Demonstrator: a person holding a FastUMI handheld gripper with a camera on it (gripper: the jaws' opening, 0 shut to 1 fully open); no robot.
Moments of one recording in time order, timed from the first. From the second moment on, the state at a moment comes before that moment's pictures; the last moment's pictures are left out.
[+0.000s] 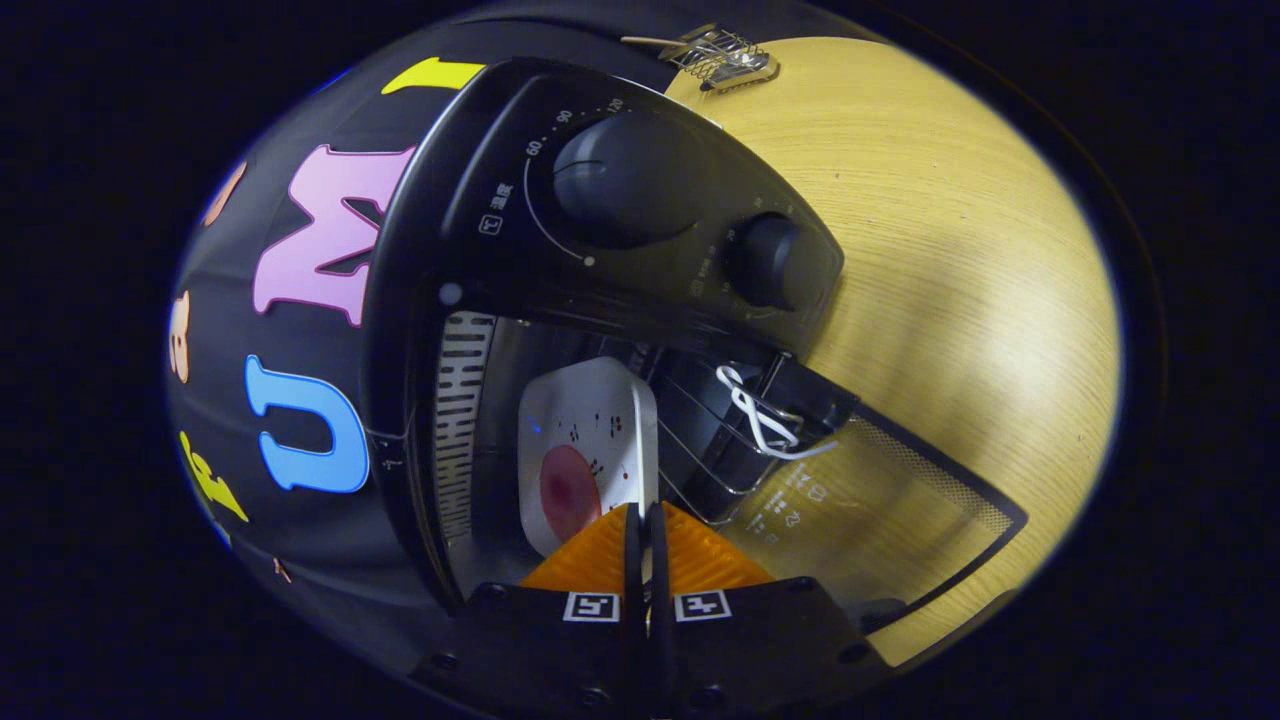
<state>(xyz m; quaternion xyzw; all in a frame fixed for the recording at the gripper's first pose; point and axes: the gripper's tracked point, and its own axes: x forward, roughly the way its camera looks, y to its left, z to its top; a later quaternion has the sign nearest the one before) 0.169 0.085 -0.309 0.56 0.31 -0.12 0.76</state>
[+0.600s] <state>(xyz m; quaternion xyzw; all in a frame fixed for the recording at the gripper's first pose) 0.129 0.117 -0.266 0.54 0.32 -0.04 0.78</state>
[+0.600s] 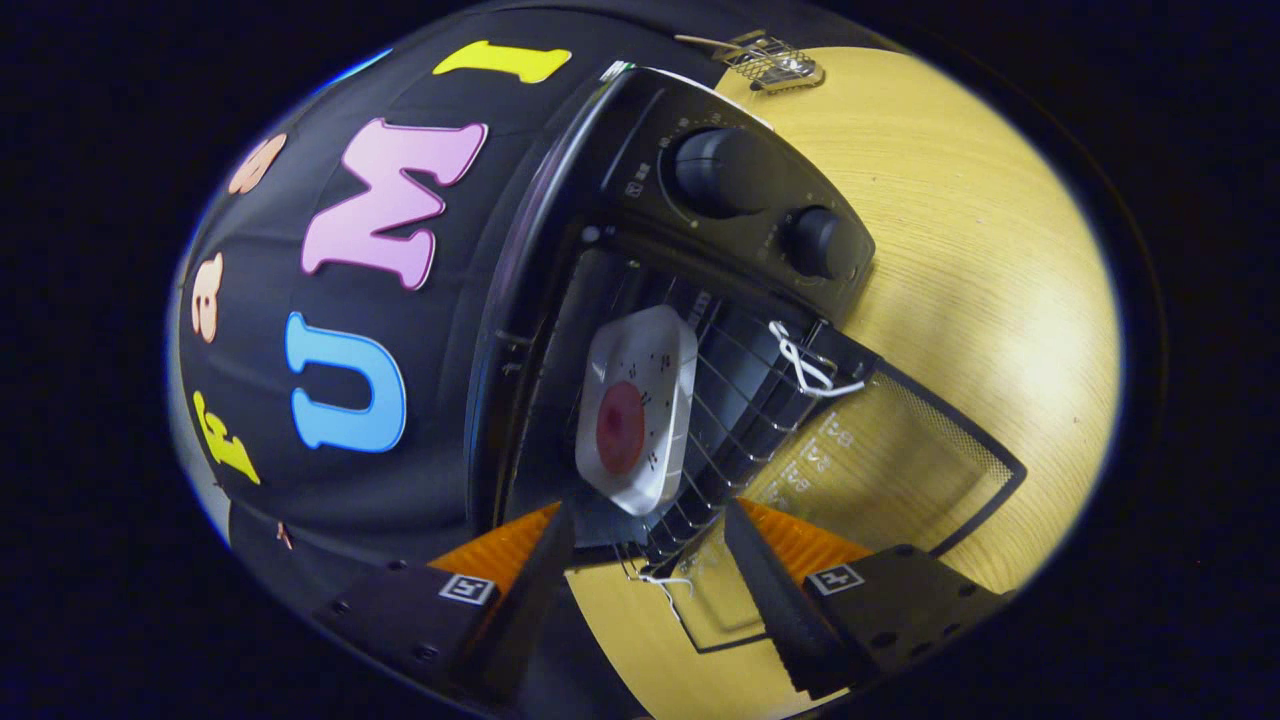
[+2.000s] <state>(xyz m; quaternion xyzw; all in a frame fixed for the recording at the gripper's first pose) -0.001 0.113 -0.348 -0.03 0.44 0.00 0.90</state>
